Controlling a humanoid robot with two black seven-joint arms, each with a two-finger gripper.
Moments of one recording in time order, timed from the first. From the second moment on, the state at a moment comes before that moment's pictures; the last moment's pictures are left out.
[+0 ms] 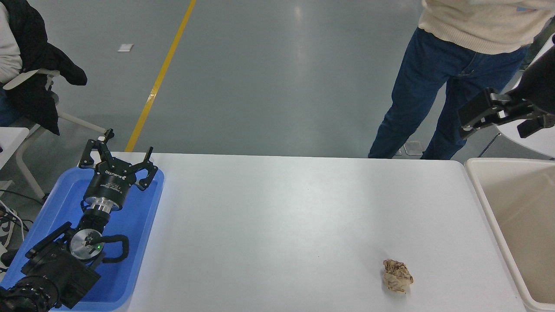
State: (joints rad) left arm -0.60 0.23 -0.89 -0.31 -0.14 -0.79 -0.36; right arm 2.54 -0.51 -1.42 1.49 -0.33 0.79 -0.01
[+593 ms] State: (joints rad) left arm -0.60 0.23 -0.89 -0.31 -0.14 -0.79 -0.37; right arm 2.50 -0.50 -1.42 1.49 -0.33 0.79 -0.01
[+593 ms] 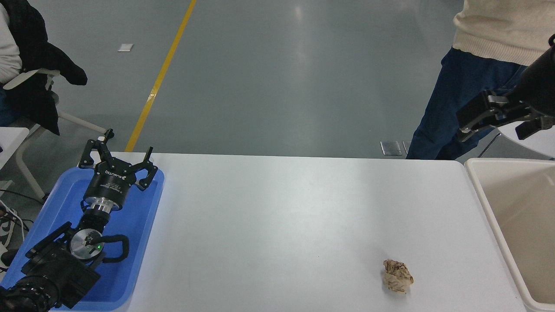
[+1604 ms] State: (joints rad) left arm -0.60 0.23 -0.89 -0.31 -0.14 -0.79 -0.37; right arm 2.45 -0.45 -1.43 1.48 -0.29 0.79 -0.01
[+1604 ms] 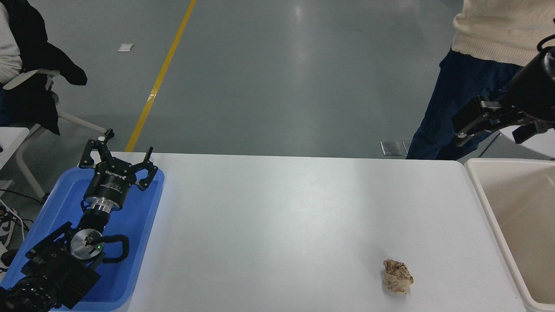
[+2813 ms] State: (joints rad) left arm -0.60 0.23 -0.89 -0.31 -0.14 -0.79 -0.37; right arm 1.65 -0.45 -1.09 1.45 -0.38 0.34 -0.02
